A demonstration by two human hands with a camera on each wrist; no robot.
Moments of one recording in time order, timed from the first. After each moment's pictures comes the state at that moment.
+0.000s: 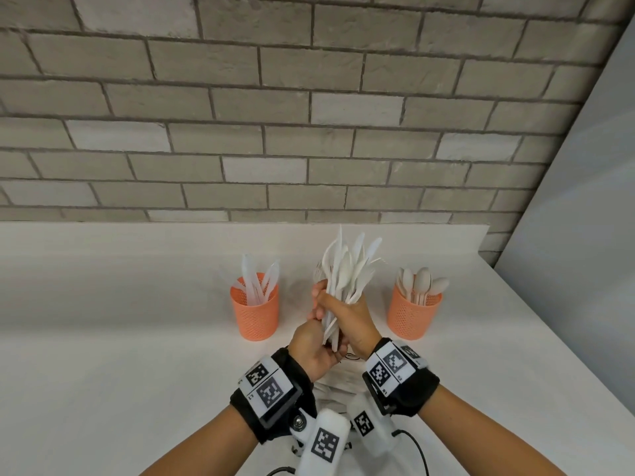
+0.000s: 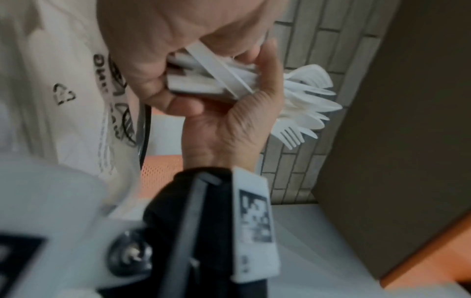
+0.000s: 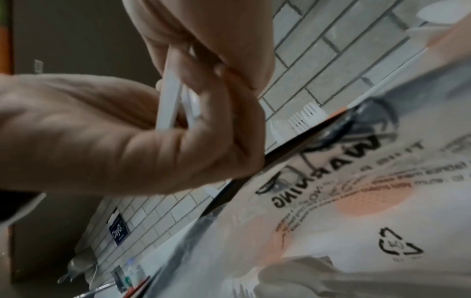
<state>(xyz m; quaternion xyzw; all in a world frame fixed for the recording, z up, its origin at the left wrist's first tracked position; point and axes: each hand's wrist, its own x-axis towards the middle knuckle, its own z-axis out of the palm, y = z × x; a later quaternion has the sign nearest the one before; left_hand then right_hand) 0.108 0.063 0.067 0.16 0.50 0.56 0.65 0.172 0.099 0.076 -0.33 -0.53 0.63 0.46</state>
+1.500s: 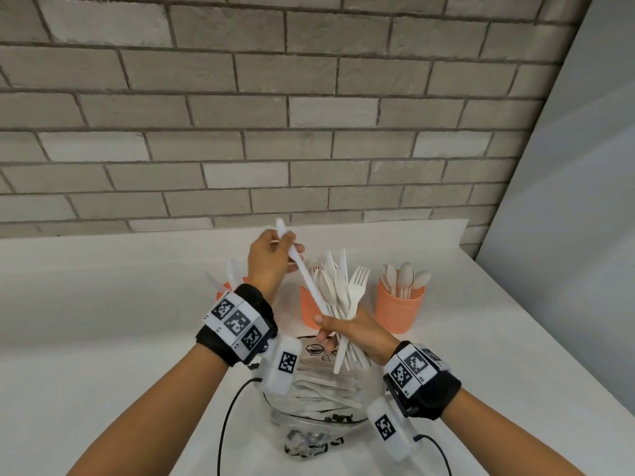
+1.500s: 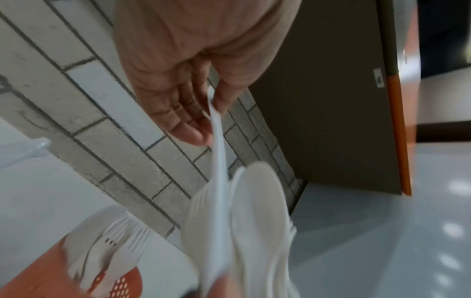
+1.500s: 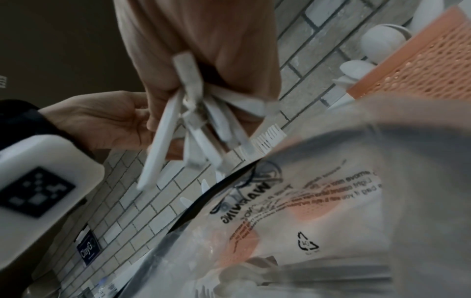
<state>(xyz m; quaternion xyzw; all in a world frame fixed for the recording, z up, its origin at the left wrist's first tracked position) 0.058 0.106 0.134 0.39 0.55 0.64 0.35 0.215 0.099 0.066 -0.35 -0.58 0.67 0.31</state>
